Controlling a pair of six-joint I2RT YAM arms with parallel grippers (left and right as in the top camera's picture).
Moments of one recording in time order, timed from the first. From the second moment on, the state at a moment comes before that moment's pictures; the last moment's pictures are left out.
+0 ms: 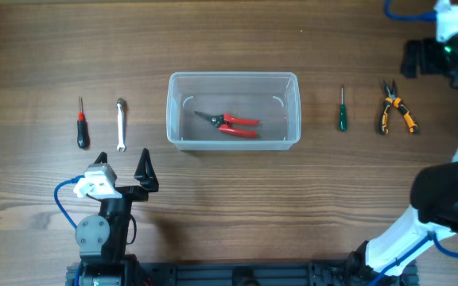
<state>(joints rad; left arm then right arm) 0.01 0.01 0.01 -0.07 0.05 -0.29 -0.34 1.95 2.10 -1.42 -0.04 -0.33</state>
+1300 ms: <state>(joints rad) 0.01 0.01 0.01 -0.07 0.05 -0.29 -0.47 2.29 1.92 -1.16 0.01 -0.82</state>
